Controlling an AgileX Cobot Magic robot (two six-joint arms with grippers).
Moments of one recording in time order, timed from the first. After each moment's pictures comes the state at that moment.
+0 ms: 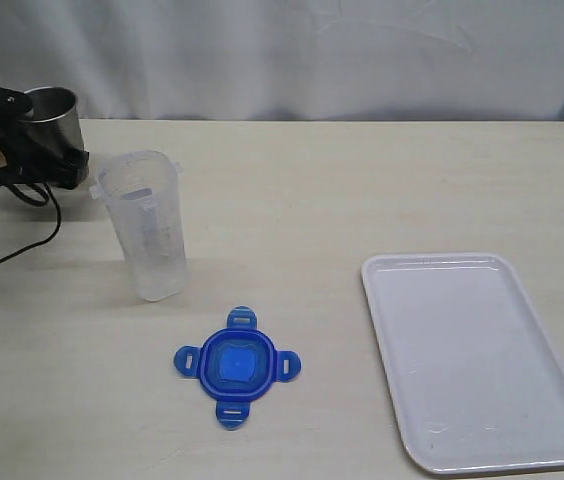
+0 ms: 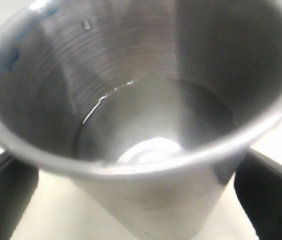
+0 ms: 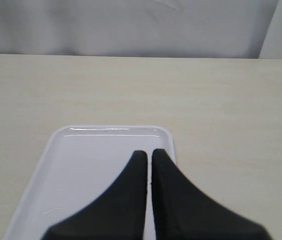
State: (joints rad) left arm 0.21 2.29 -1.28 0.41 -0.43 -0.09; right arm 0.02 0.00 0.00 0.03 0.34 -0.04
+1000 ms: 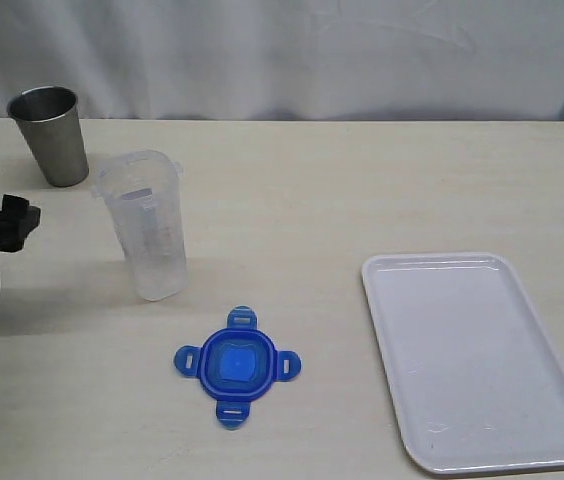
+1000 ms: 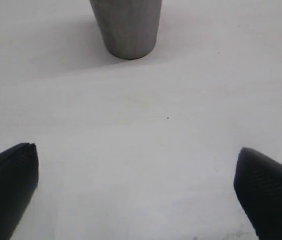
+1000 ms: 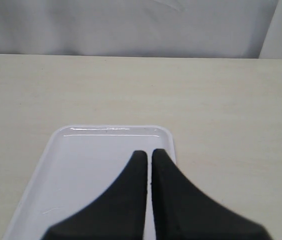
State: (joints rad) left arm 0.21 1.69 -0.65 0.44 -0.26 -0.27; right arm 0.02 0.00 0.00 0.03 0.34 -0.04
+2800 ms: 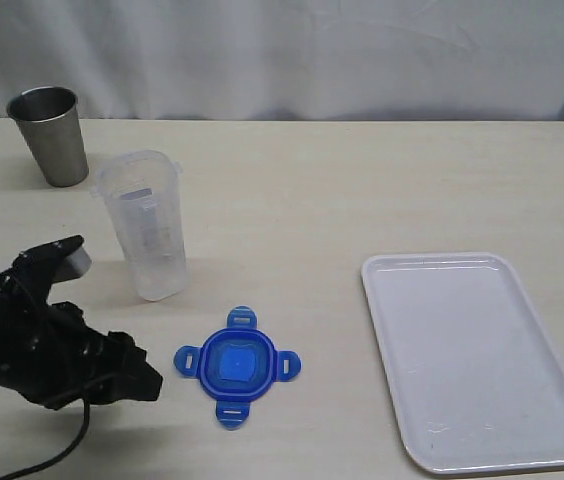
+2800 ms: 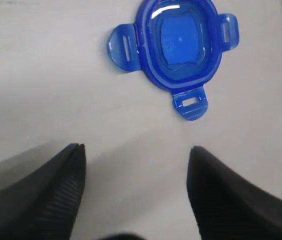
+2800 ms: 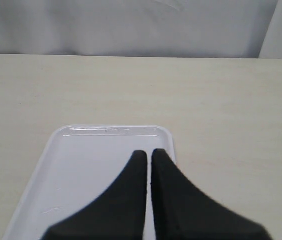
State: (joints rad) left arm -0.20 1.54 -0.51 -1.10 0.55 0.83; right arm 0.02 0.00 0.00 0.03 0.34 -0.04
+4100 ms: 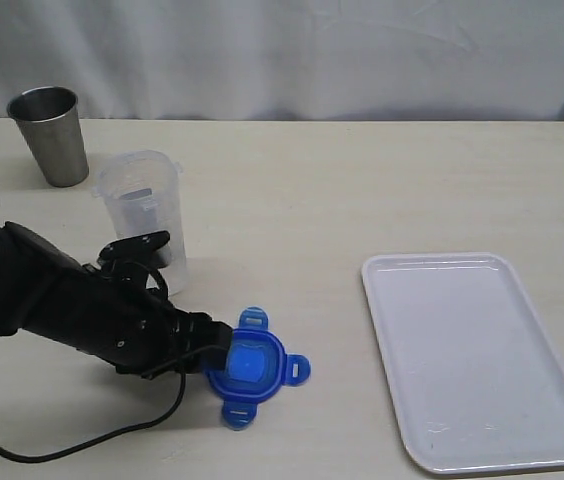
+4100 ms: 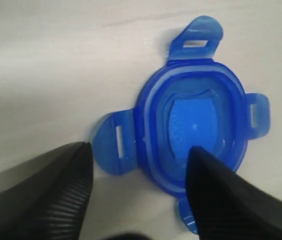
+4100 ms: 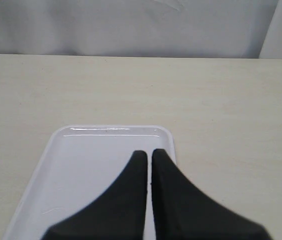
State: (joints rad) left arm -0.39 1.85 -0.70 -1.39 0.33 0.96; right arm 0.02 0.00 0.00 0.03 0.34 -0.04
